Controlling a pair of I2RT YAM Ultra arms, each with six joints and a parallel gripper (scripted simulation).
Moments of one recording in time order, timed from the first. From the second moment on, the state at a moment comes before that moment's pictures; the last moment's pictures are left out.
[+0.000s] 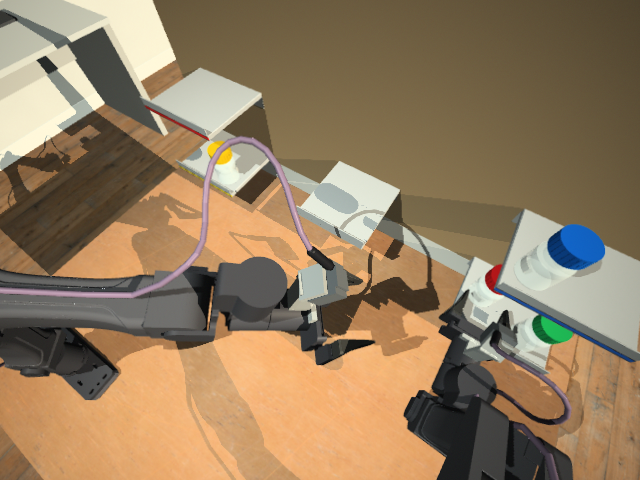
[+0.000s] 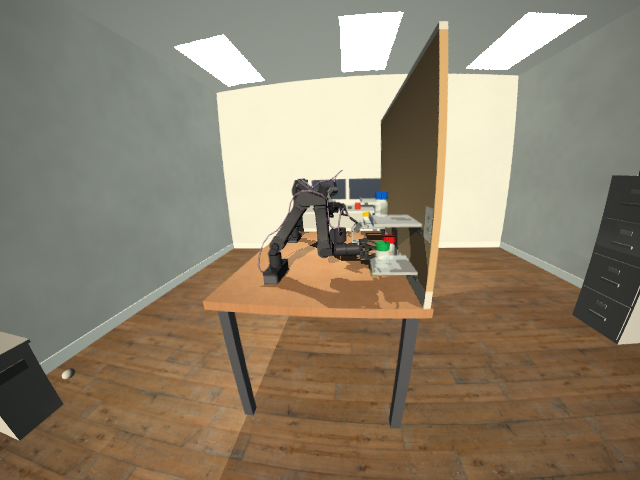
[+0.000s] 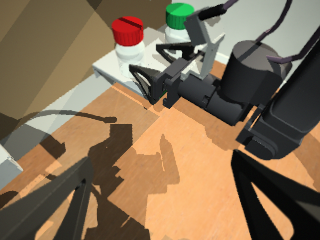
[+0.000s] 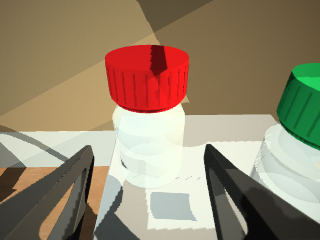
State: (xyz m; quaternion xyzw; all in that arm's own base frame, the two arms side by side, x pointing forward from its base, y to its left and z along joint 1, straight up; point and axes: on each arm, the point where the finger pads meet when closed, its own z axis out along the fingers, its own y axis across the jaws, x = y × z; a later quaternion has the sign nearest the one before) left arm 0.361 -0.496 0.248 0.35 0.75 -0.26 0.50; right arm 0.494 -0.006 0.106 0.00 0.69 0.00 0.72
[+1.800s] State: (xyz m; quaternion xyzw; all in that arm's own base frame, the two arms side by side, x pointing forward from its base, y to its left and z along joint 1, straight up) left arm 0.361 -0.496 0.248 0.35 0.75 -0.26 0.50; right arm 0.520 -0.005 0.114 0.00 0.68 0.00 0.73
